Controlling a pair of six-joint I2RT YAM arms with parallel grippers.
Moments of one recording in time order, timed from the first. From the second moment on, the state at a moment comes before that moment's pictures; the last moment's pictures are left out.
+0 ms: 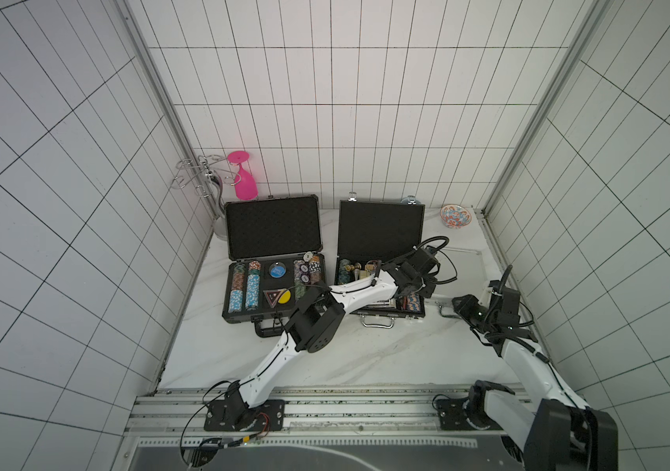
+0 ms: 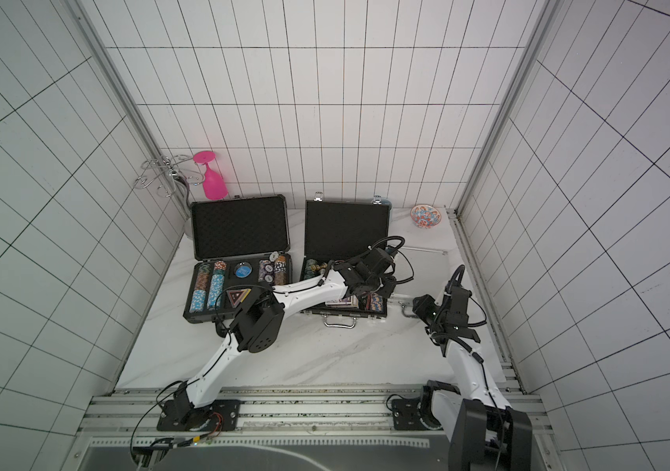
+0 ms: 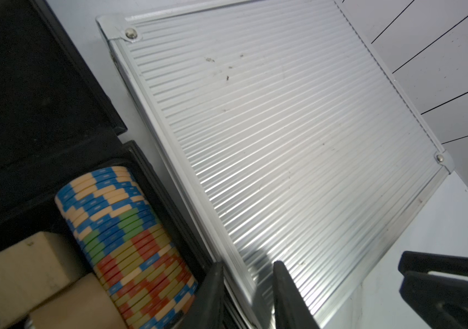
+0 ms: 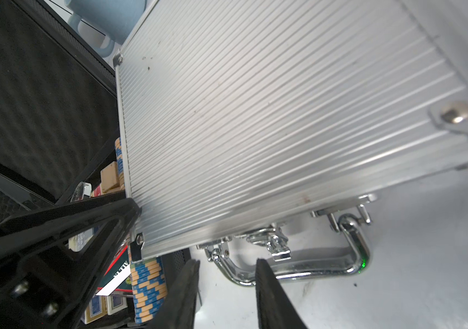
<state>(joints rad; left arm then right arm) -0.99 2.43 2.07 -0.43 0.02 -0.38 -0.21 0.99 0.39 -0.15 -0.32 0.60</state>
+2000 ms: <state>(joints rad) -1.06 2.55 2.31 -0.52 0.08 -0.28 -0.21 1.02 0.40 -0.27 -0.16 0.59</state>
